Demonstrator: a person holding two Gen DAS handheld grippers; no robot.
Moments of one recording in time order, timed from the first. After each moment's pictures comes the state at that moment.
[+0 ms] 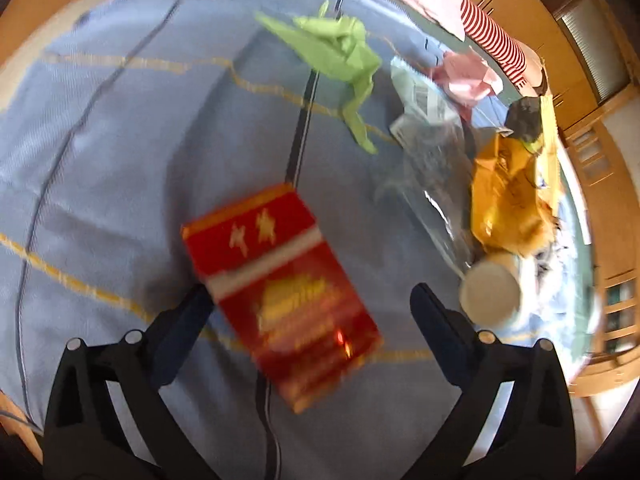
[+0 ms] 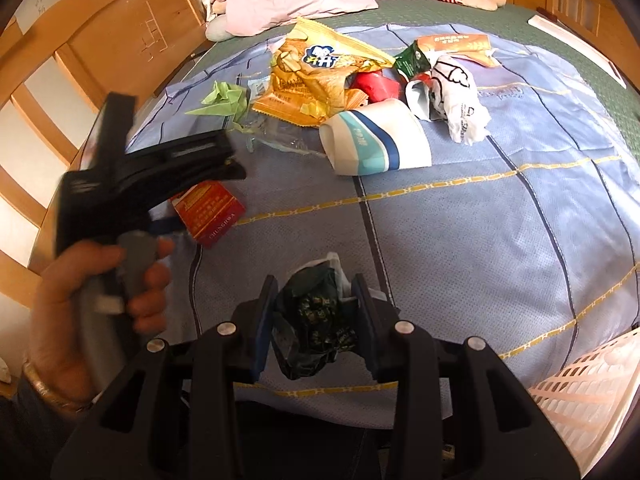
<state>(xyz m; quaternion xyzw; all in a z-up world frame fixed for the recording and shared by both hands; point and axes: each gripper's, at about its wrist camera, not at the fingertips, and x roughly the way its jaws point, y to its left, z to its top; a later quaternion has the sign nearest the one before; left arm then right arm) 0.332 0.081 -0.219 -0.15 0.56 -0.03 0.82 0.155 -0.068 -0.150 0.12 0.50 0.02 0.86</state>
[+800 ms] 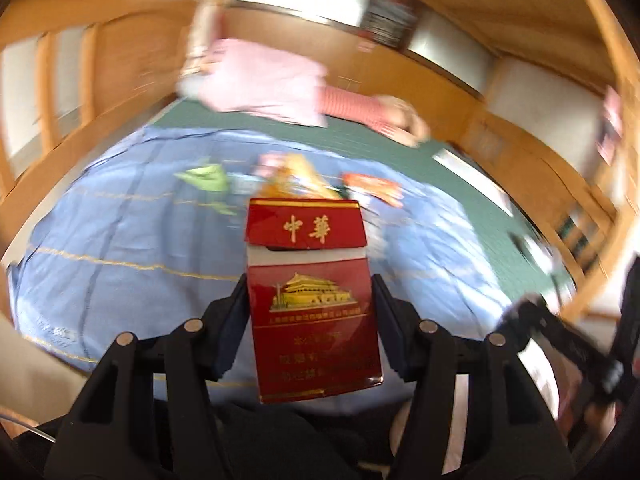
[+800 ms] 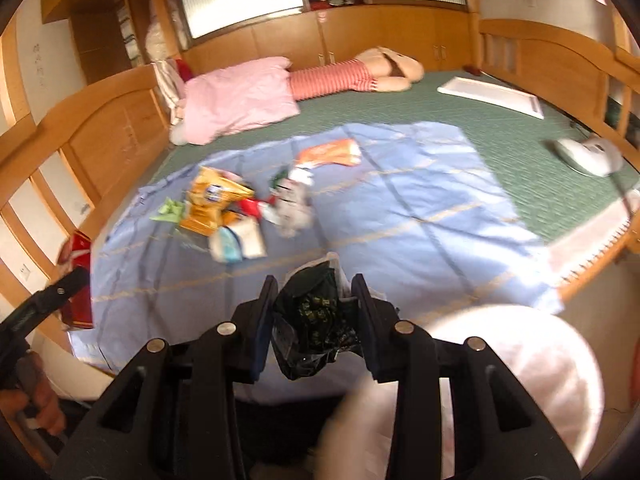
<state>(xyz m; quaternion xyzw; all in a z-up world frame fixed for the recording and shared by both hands) 0.091 0.022 -0.044 -0.08 0.35 -0.17 0.92 0.000 -0.258 -0.043 0.13 0.37 -0.07 0.92</state>
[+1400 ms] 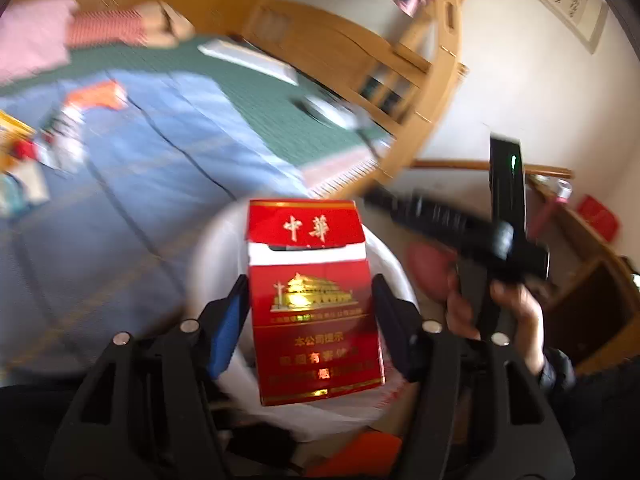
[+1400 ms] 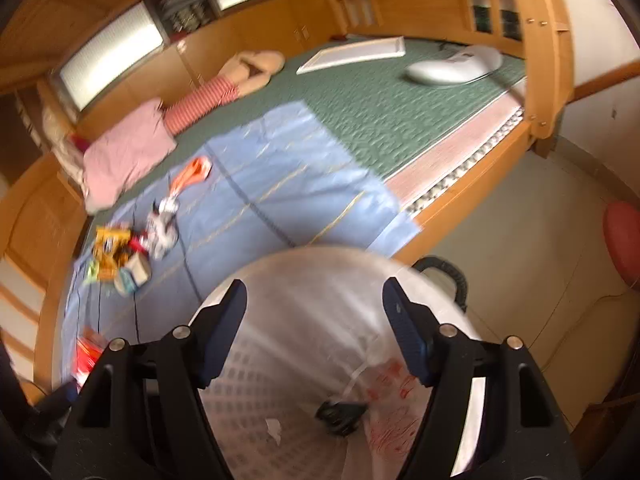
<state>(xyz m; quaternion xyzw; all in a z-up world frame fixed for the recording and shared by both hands) 0.003 -0.161 -0.089 -0.02 0.43 -0.54 0.72 -0.115 -0.398 -0.066 0.26 0.34 -0.24 0.87</state>
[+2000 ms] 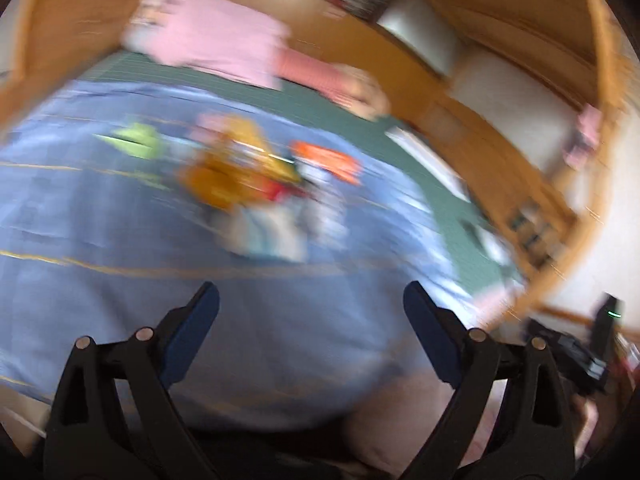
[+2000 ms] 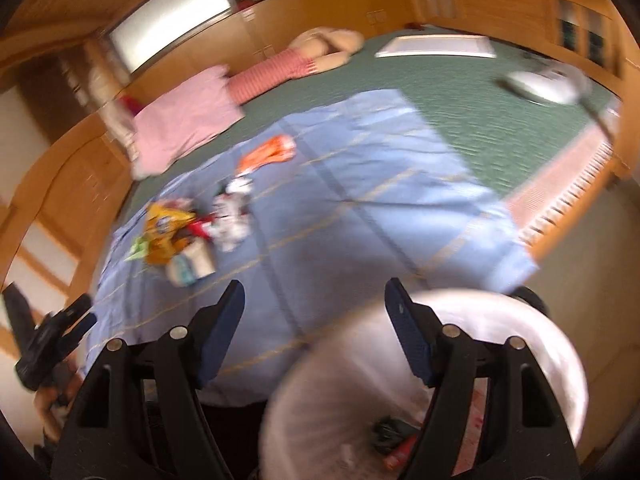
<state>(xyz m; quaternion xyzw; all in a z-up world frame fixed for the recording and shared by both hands) 0.158 0.041 -0.084 -0.14 0.40 -0.22 0.88 0.019 -0.322 -0.050 0.23 0.38 -0.10 0.89</state>
